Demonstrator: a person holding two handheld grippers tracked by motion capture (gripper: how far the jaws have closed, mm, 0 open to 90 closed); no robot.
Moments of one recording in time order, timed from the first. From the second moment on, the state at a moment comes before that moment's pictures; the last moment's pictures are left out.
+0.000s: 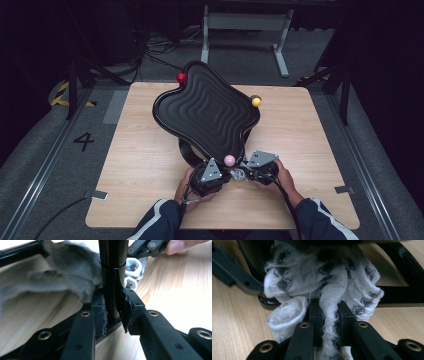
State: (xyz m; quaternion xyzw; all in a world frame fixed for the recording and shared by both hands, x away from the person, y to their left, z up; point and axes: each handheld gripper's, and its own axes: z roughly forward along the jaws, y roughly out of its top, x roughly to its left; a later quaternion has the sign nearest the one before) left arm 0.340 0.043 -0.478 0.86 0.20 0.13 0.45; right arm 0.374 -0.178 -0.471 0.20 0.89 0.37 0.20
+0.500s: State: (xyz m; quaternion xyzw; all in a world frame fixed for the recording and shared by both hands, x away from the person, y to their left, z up) left arm 0.340 0.047 -0.477 0.86 0.20 0.12 0.46; right arm 0.360 -0.179 -0.474 0.18 0.90 0.36 0.19
